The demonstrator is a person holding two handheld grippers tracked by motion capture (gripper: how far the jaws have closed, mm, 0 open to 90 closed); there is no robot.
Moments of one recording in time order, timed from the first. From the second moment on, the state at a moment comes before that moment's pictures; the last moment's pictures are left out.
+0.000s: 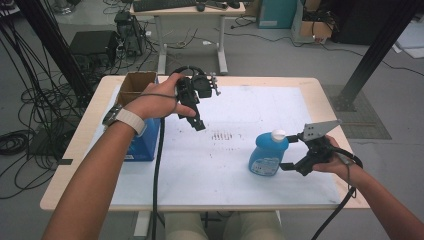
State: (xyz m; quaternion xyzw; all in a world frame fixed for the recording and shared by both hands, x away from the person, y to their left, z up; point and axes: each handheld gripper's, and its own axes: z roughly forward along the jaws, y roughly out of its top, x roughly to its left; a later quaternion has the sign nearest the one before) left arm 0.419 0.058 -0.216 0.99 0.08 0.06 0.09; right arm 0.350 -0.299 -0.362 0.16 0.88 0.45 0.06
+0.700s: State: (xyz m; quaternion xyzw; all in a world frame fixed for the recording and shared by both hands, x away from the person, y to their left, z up) left arm 0.419 0.058 -0.217 0.99 0.08 0.07 0.09; right arm 0.351 -0.299 -0.363 0.15 0.88 0.45 0.05
